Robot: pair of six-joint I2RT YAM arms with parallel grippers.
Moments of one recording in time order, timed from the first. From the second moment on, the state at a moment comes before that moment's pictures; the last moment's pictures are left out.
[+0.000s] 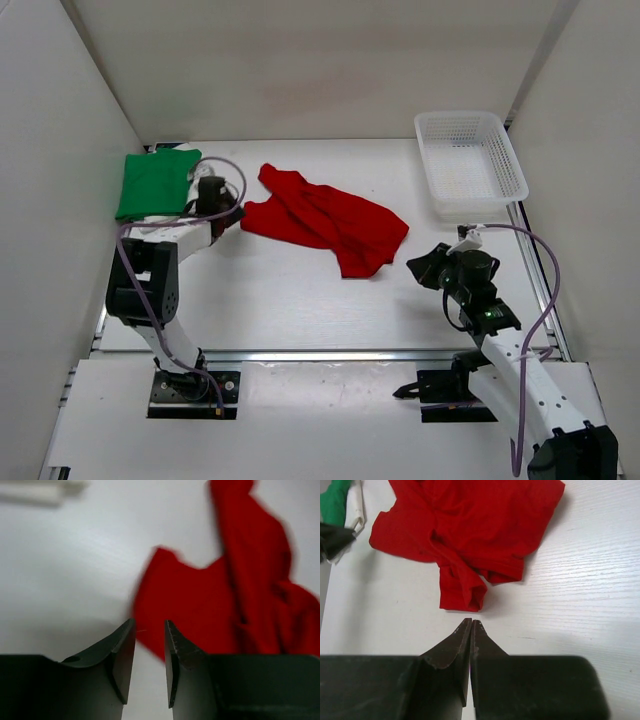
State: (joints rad) left arm -0.17 1.72 1.03 0.09 -0.12 -0.63; right arm 0.22 0.65 0.35 -0.09 -0.18 0.61
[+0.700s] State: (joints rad) left arm -0.15 1.98 1.27 0.07 -0.12 -0.67; right arm 0.38 0.91 0.37 -0.01 -0.19 0.56
